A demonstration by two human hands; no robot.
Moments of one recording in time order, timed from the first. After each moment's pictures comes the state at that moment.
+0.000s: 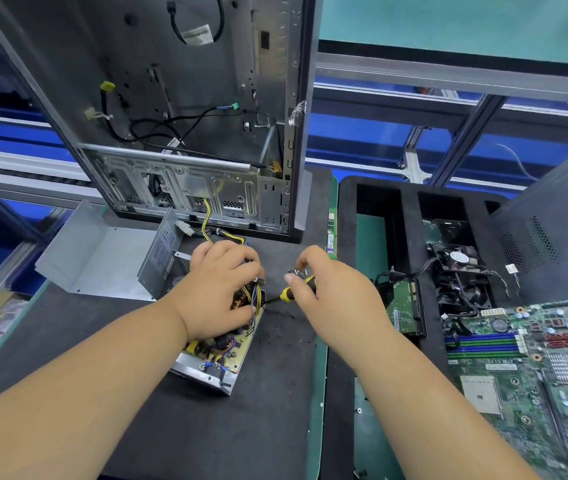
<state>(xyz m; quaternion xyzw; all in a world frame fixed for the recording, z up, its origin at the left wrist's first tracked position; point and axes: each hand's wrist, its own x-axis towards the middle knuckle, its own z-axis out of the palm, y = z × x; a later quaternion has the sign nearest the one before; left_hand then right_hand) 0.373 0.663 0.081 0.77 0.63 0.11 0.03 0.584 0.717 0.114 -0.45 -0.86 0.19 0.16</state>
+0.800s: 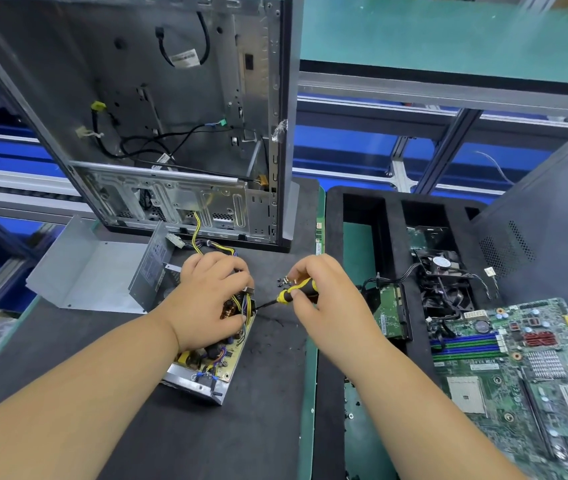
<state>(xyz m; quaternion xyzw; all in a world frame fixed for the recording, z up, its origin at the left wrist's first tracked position) 0.372 0.663 0.080 0.77 0.63 0.12 0.03 0.597 0.712 0.114 -0.42 -0.80 0.34 0.26</state>
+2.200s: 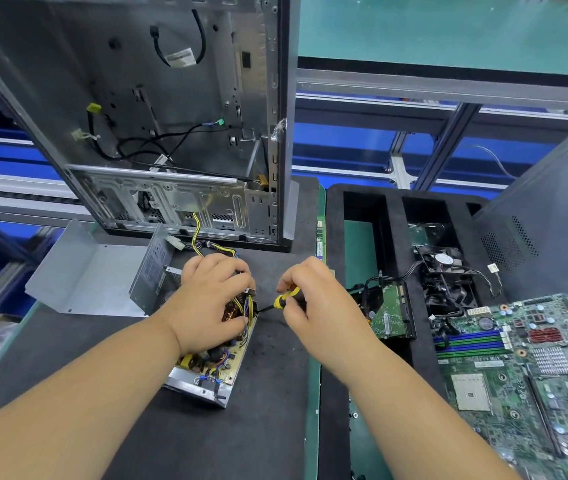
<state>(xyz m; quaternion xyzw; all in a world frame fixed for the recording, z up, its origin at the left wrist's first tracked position) 0.372 0.663 0.079 0.77 0.63 0.12 0.04 0.587 0.707 0.113 -0.40 -0.84 0.30 0.21</state>
